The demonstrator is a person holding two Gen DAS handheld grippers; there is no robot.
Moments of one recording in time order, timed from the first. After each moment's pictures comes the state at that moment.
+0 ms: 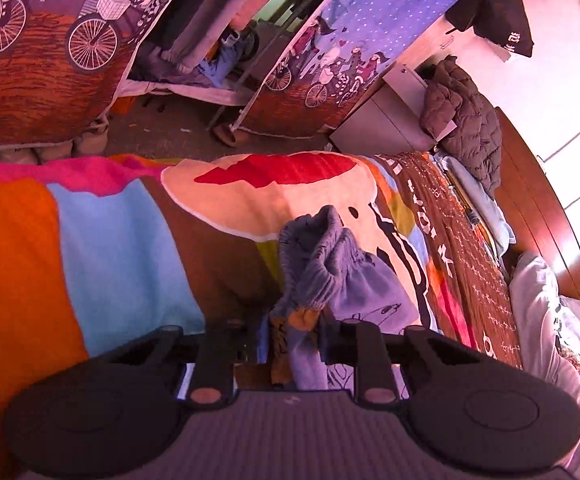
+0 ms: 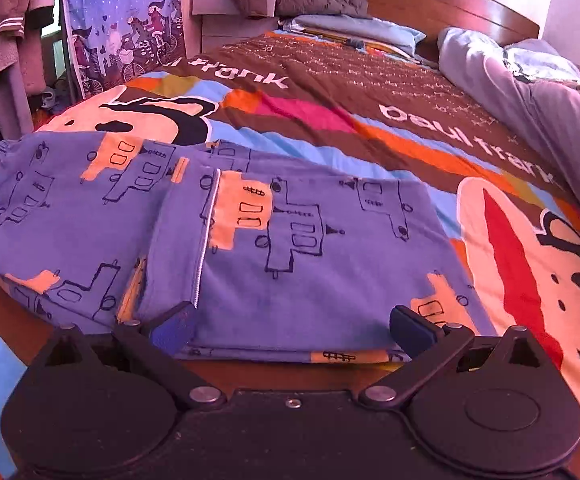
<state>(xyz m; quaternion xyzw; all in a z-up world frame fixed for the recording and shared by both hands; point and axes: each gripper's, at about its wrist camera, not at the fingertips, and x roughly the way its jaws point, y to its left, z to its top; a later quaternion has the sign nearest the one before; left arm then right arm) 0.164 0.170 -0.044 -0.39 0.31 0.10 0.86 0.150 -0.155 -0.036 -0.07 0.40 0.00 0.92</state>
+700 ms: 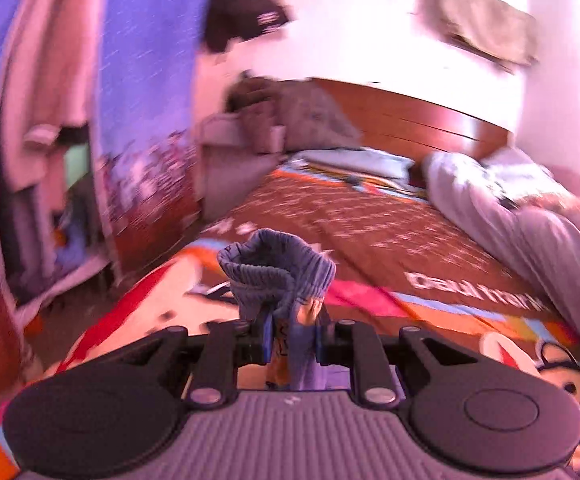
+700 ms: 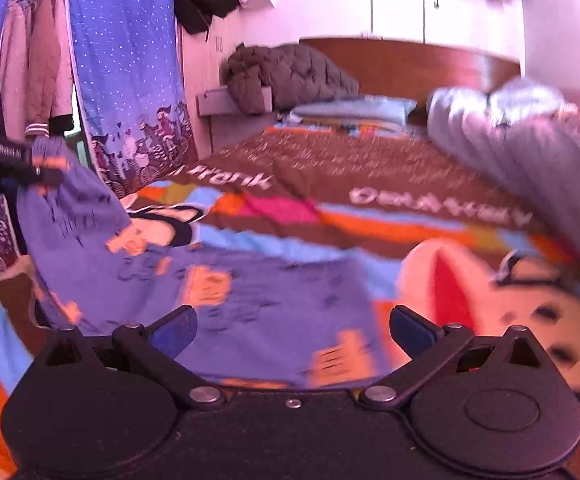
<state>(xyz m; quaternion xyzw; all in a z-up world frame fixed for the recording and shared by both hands) 0.172 -0.005 0.083 -0.04 0.23 -0.05 0.97 0.095 -0.254 0.020 -0.01 0.26 0.04 0.96</state>
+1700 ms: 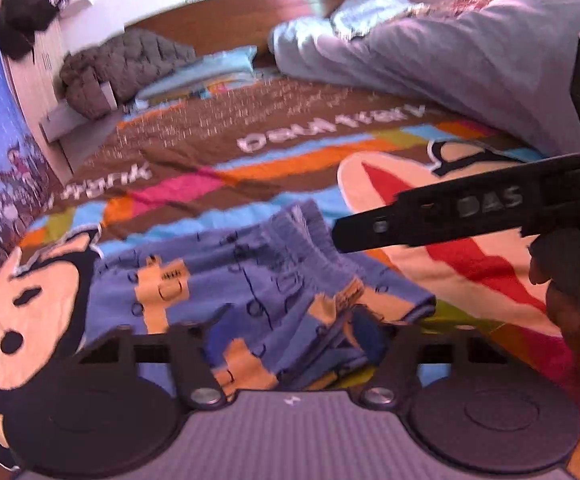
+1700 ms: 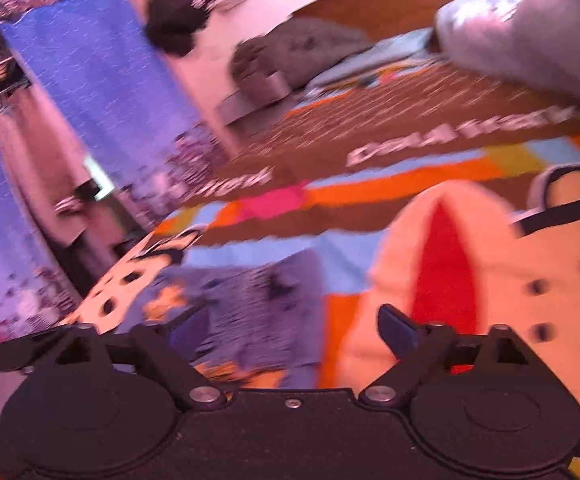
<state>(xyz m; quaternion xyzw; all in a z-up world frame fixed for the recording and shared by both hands) 0.158 -0.190 -0.025 0.16 0.34 -0.19 0.91 0.180 -0.386 -0.037 0.19 0.31 0.18 0.91</state>
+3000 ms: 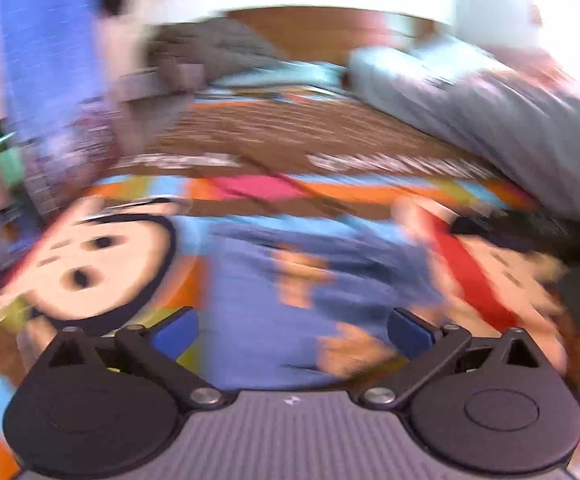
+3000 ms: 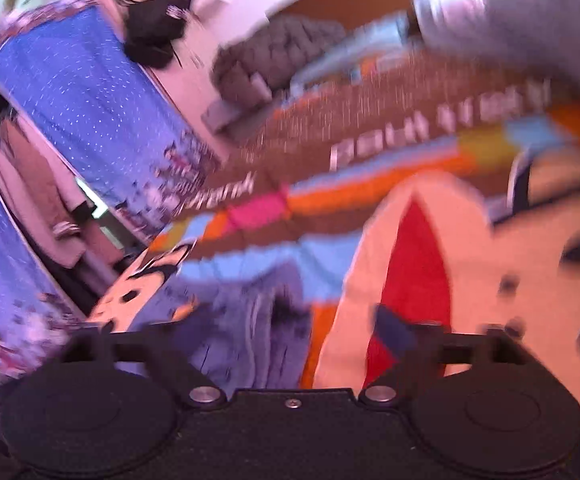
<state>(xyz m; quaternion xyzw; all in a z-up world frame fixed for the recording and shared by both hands) 0.126 -0.123 0.017 0.04 0.32 -0.07 0.94 0.174 -0.414 -0.021 0.21 0.30 0.15 0.92</state>
